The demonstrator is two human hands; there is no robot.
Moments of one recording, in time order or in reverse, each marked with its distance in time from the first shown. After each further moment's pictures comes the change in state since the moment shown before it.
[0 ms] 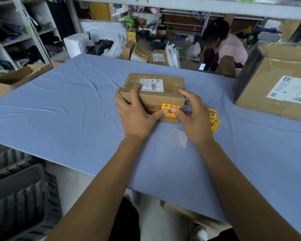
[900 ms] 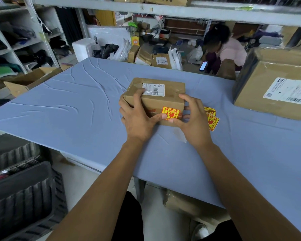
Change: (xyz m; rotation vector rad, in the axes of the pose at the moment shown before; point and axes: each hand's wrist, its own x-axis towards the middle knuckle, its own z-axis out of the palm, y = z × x) left_hand -0.019 0.000 -0.020 -0.002 -0.019 -0.024; right_hand -0.020 -0.011 0.000 -0.015 -0.036 0.020
